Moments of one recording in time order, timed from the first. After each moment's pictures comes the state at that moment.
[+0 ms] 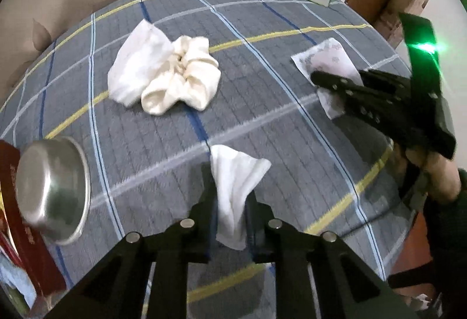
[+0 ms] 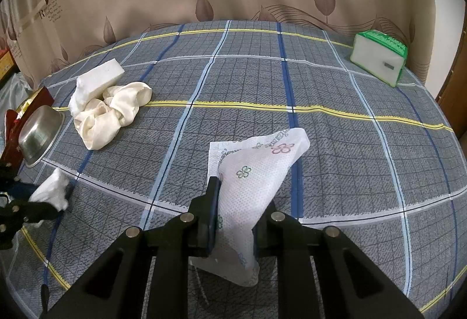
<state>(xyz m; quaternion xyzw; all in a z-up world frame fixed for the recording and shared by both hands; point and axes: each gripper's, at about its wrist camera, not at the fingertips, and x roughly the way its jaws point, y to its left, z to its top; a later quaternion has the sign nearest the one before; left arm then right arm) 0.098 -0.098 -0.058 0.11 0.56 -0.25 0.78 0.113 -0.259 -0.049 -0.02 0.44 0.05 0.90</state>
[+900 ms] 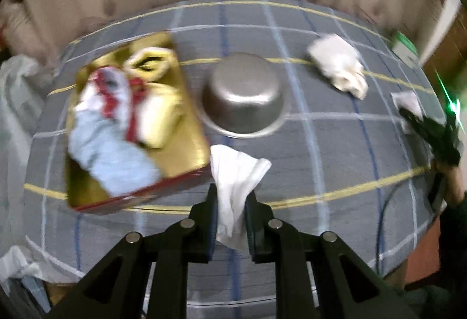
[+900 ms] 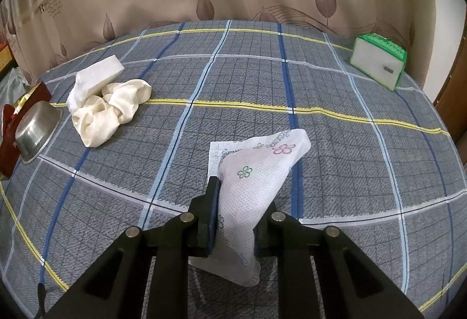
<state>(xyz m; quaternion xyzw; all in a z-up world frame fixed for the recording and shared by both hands) 0.031 0.115 -0.004 0.01 0.56 -0.04 0.83 0.114 -0.255 -0.048 -0.03 0.44 0.05 0.90</state>
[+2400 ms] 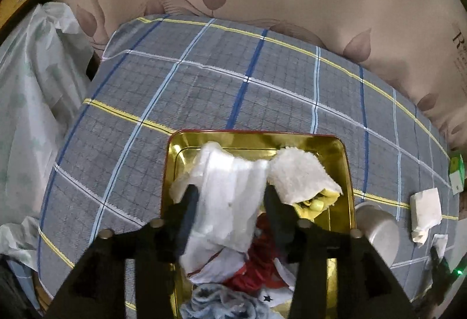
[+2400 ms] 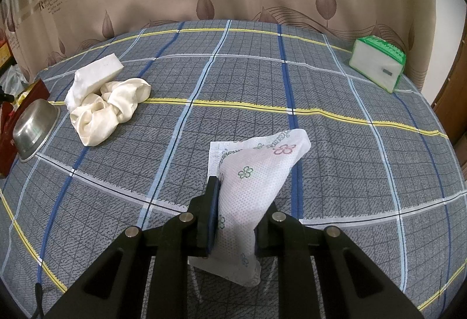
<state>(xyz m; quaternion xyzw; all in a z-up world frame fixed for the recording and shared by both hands) 0.203 0.300 -0.017 -0.12 0.56 0.08 0.82 0.114 -0.253 -0.050 -0.04 0.44 0.04 0.90</state>
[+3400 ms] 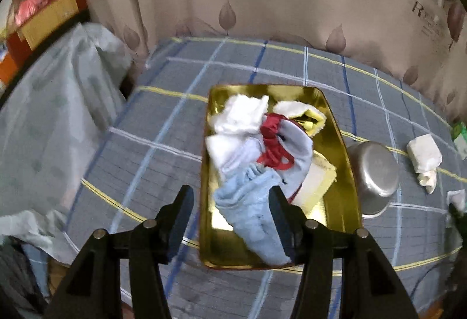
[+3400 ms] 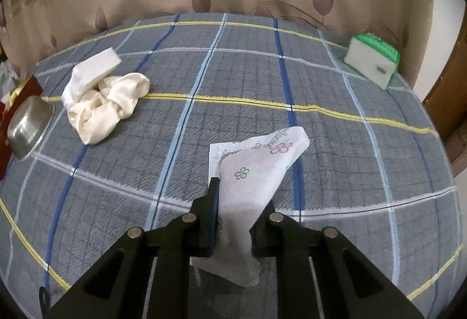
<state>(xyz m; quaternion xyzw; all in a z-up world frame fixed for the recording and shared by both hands) 0.061 0.266 0.023 -0.05 0.49 0.12 0.86 0.115 -0.242 -0.041 -0.05 0.46 0.01 0.88</state>
